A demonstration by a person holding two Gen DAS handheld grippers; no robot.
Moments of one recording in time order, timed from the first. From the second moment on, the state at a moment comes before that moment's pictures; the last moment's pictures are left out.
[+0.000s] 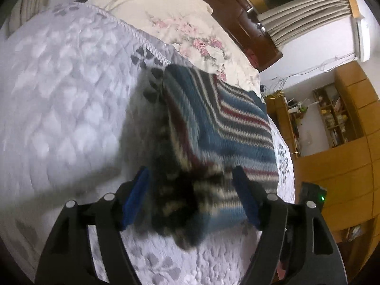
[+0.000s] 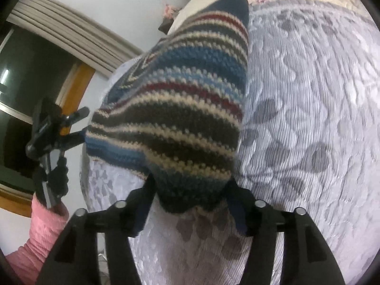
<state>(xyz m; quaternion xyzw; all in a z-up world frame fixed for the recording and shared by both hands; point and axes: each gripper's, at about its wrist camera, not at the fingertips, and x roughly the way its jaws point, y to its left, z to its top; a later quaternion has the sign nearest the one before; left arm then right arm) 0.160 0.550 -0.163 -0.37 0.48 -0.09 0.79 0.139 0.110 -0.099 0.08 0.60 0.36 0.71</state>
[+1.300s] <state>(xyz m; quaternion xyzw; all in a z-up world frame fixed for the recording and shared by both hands) 0.266 0.500 -0.242 -0.41 0.52 -0.26 0.70 0.206 0.117 -0.080 0.14 0.60 0.36 0.70</state>
